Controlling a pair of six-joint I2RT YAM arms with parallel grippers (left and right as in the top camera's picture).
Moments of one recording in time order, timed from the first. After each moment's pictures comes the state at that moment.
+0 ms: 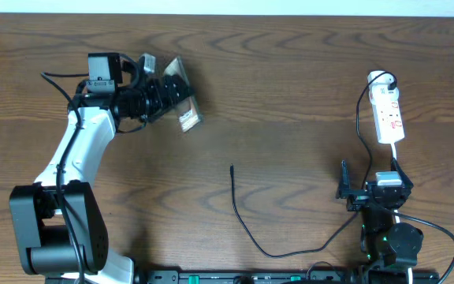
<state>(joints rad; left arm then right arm) 0.04 1.71 1.18 -0.43 0.86 -0.50 -0.08 0.02 0.01 -0.07 -0.09 -0.12</state>
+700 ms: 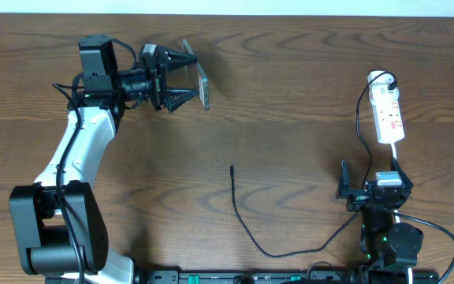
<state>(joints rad) 0.04 1.71 1.18 -0.02 1.24 -1.44 -0.08 0.02 0.01 -0.07 -0.09 -0.12</state>
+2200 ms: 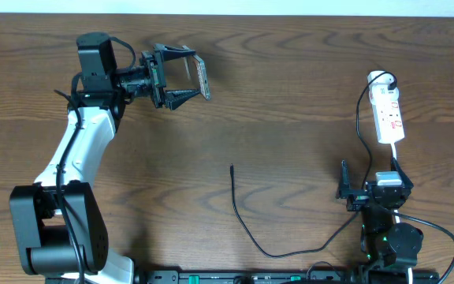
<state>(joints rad) 0.04 1.71 1.18 0.03 1.26 -1.77 -0.08 0.02 0.01 -0.07 -0.09 -0.12</state>
